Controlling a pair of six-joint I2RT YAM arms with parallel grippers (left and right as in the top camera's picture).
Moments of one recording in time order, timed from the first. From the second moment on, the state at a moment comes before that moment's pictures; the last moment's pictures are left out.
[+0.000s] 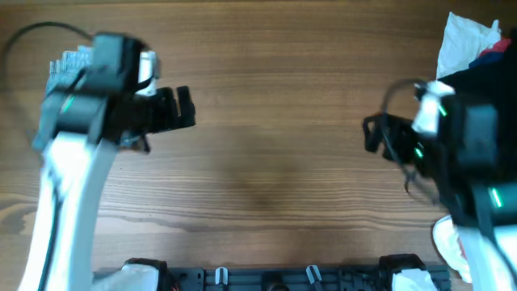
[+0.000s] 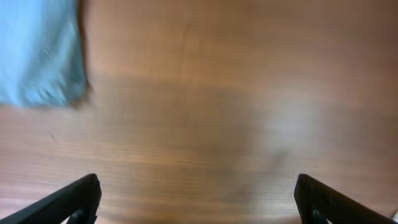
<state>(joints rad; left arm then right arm) -0.15 1.35 1.58 -1.30 0.10 -0.31 0.08 0.93 1.19 -1.04 -0.08 0.31</state>
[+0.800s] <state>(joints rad) -0.26 0.63 0.87 -0.99 -0.19 -0.41 0.08 0.47 0.92 -1.01 -0.02 0.26</state>
